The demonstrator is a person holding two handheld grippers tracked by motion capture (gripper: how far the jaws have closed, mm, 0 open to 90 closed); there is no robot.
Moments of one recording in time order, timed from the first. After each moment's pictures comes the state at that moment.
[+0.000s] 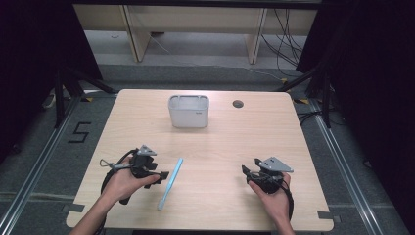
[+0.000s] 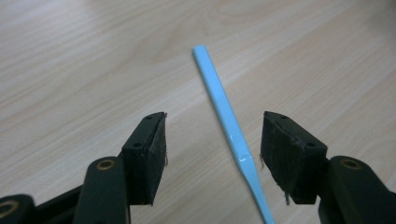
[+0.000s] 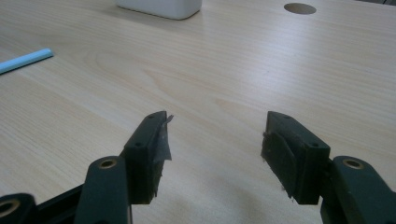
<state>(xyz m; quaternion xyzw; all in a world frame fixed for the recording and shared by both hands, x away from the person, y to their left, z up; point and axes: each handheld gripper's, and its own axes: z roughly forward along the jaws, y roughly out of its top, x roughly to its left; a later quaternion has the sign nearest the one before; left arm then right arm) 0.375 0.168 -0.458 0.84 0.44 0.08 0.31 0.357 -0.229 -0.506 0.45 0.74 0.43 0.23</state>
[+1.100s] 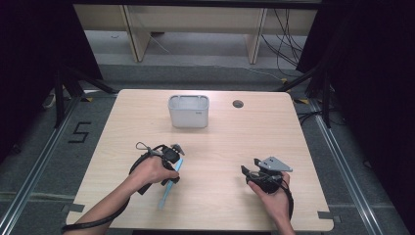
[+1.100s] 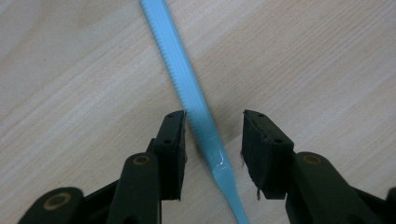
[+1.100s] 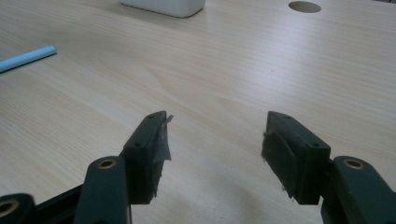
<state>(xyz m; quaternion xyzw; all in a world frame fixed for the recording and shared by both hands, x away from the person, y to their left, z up) 0.408 0.103 -0.473 0.89 0.44 0.01 0.12 0.359 -0.230 -0.505 0.44 0.75 0.43 0.24</state>
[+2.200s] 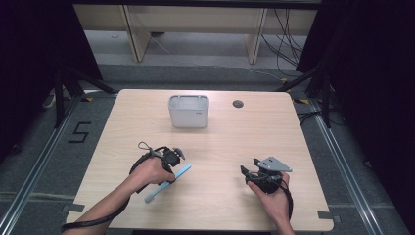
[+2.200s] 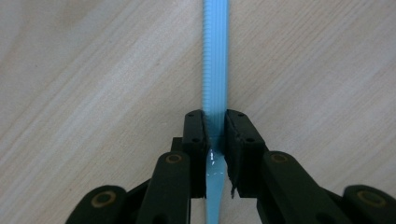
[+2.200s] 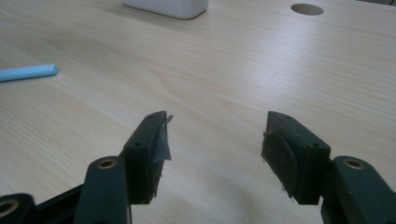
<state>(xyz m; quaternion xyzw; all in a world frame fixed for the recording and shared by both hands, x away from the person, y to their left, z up) 0.408 0.106 -0.479 0.93 0.37 0.02 0.10 0.359 -0.228 -0.504 0.43 0.75 0.43 0.25</state>
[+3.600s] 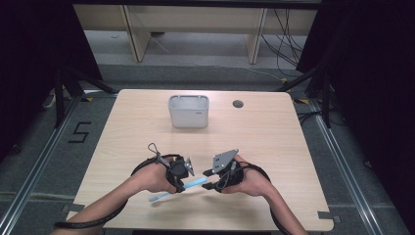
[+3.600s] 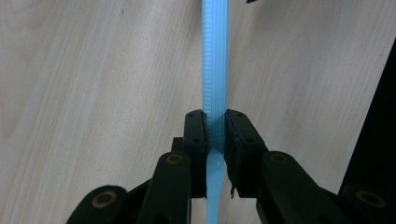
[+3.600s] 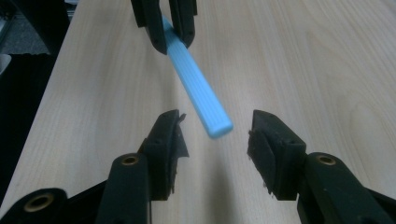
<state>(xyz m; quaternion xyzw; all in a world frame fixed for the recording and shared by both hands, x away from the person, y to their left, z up) 0.370 0.081 -0.446 0.98 0.14 0.01 0.14 0.391 -0.125 -0.480 0.05 0.92 0.38 0.01</state>
